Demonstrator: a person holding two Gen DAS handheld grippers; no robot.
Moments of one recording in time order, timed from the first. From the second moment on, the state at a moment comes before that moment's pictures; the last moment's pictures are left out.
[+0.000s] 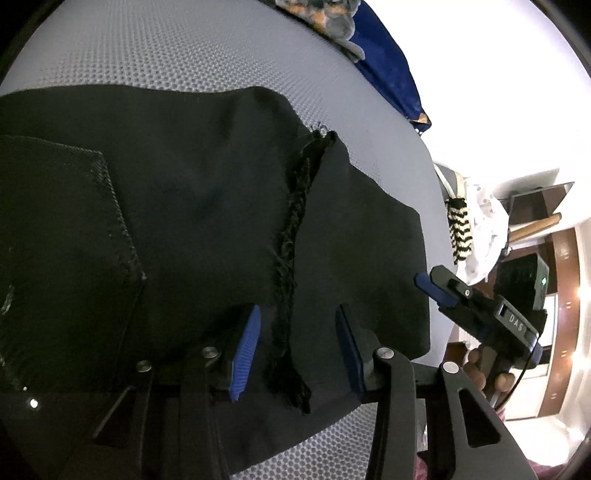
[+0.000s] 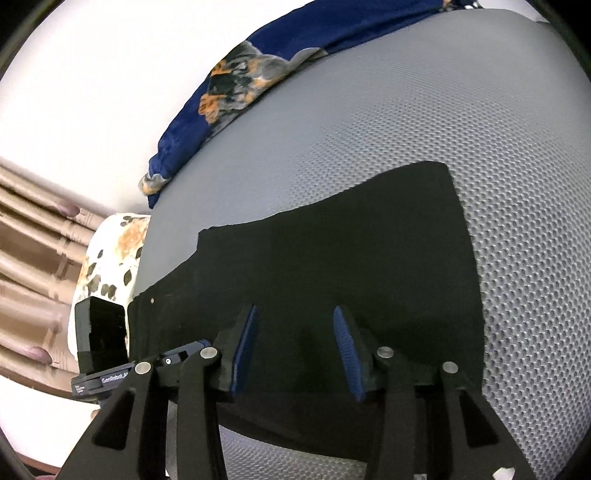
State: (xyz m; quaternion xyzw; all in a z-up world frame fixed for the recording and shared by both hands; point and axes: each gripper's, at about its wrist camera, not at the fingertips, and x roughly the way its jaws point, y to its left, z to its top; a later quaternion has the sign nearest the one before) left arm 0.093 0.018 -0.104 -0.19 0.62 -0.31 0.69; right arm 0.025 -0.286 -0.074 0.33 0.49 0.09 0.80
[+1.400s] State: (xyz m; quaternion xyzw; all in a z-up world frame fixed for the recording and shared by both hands) left arm 0.095 -0.014 -0.106 -0.16 0.60 -0.34 0.70; right arm 0.030 -0.284 -0.086 0.31 0.50 0.06 0.80
